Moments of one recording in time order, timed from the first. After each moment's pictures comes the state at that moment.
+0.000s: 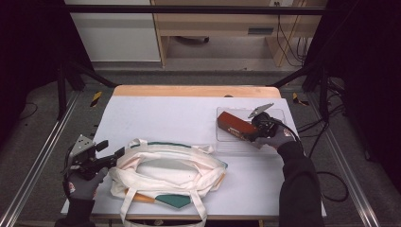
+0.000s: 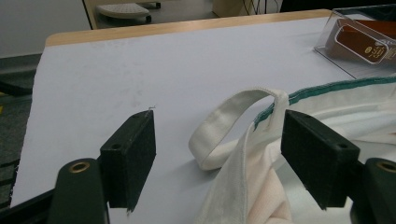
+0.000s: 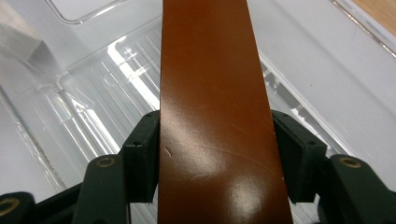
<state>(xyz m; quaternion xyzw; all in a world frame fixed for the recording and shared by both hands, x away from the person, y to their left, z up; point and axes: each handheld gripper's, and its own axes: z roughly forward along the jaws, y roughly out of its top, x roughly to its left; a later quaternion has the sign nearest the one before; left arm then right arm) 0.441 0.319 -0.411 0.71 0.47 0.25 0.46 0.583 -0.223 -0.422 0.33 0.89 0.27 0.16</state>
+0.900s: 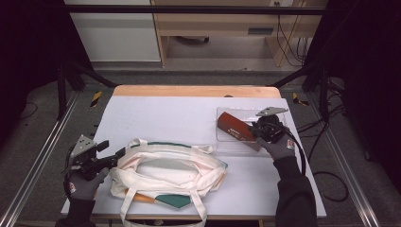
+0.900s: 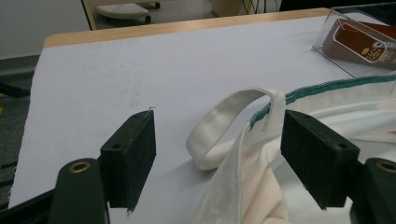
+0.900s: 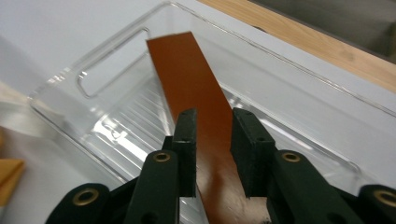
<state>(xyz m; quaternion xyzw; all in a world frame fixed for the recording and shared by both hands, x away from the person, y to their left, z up) 0.440 0.316 -0.411 0.71 0.47 0.26 0.45 0.534 -0.220 -0.393 0.43 0.80 0.34 0.25</state>
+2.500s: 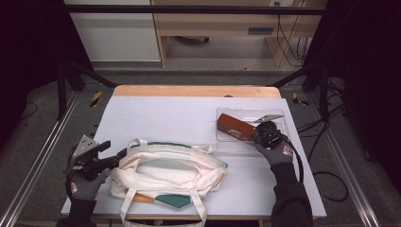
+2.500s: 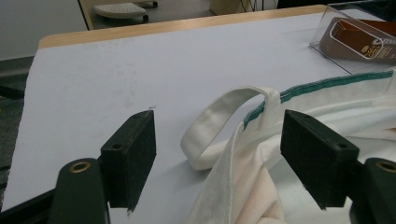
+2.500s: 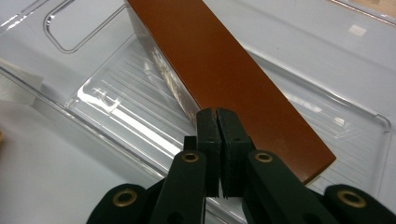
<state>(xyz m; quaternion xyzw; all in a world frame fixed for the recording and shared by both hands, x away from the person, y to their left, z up) 0.440 0.312 -0.411 0.72 0.46 0.25 0.45 0.534 -0.221 -0.419 0.47 0.80 0.30 0.21</state>
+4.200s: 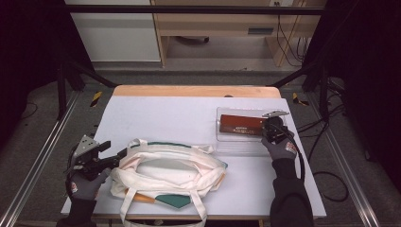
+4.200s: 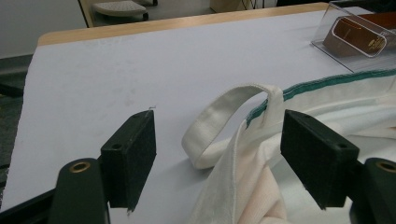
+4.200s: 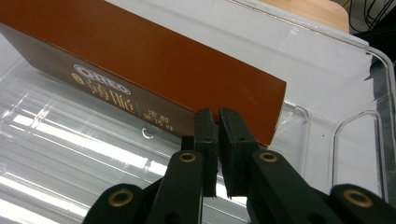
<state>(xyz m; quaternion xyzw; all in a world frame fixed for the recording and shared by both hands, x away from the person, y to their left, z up) 0.442 0.313 -0.413 0.72 0.47 0.25 0.45 0.555 -0.243 -0.427 0.53 0.75 0.26 0.29</state>
